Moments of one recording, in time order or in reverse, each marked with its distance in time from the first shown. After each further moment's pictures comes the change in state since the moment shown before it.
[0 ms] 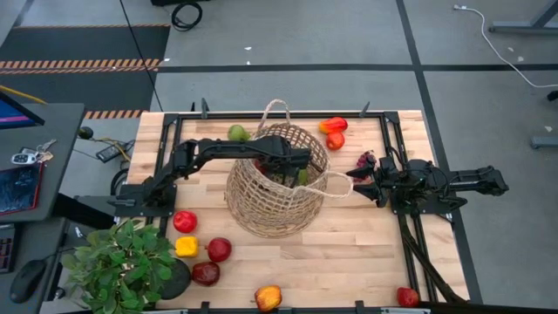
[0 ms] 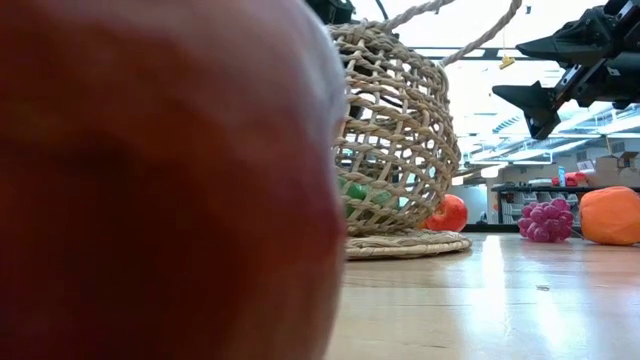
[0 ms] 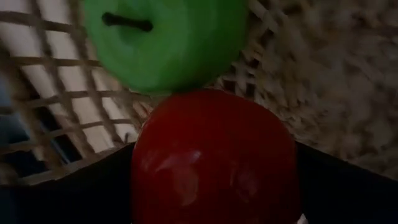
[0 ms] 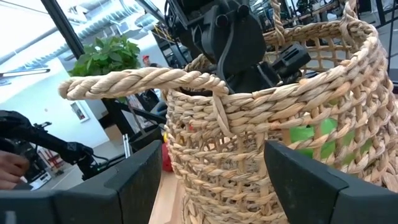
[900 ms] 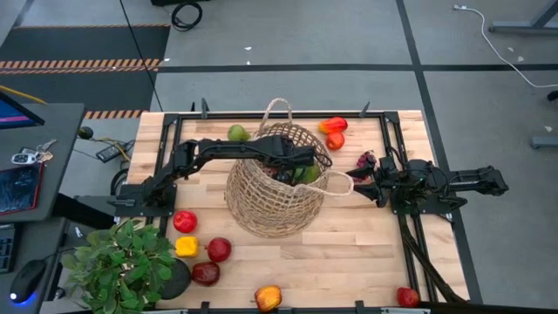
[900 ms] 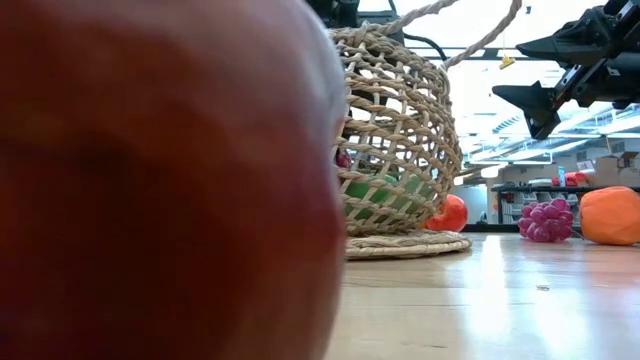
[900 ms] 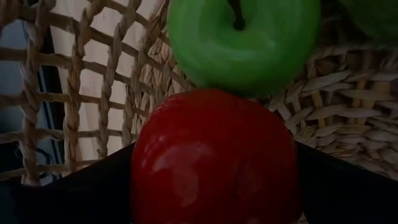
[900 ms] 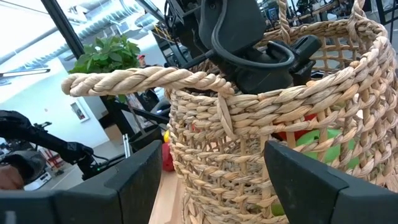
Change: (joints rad) left arm -0.002 0.000 0.000 0.227 -0.019 -0.169; right arm 0.000 0.000 0.000 0.000 0.000 0.000
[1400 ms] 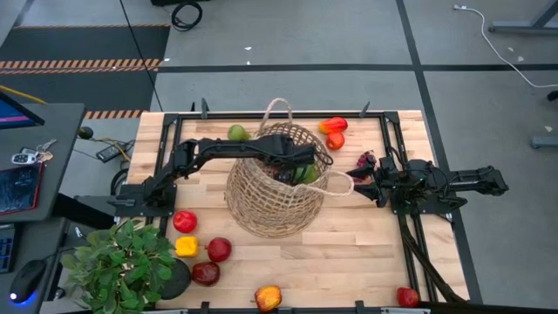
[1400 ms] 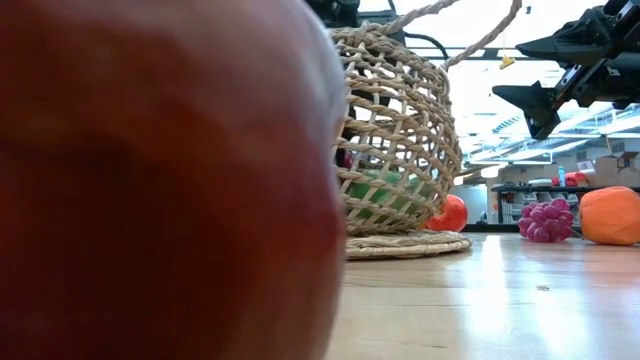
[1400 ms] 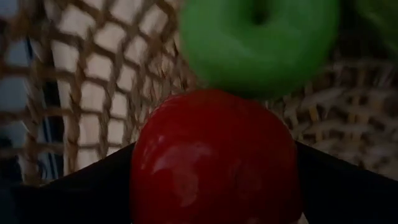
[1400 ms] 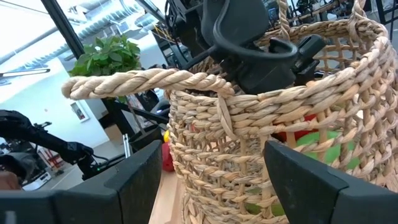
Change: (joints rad) left arm 0.007 0.000 0.000 0.046 0.024 0.006; right arm 0.000 0.000 0.000 0.000 0.000 0.000
